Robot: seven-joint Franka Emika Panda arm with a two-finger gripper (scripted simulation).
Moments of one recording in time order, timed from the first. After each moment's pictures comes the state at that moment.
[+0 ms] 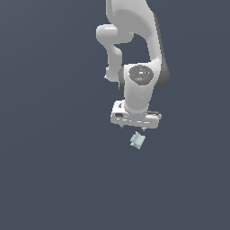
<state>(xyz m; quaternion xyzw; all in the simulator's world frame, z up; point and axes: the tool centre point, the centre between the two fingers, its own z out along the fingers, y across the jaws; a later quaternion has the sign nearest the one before) 0.007 0.083 0.140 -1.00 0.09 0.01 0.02</state>
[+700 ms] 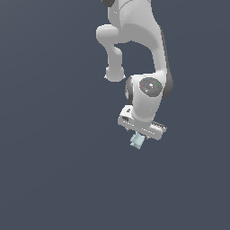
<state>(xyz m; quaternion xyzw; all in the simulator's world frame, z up) 0.018 0.110 0.104 -0.97 0.23 0.01 0.00</state>
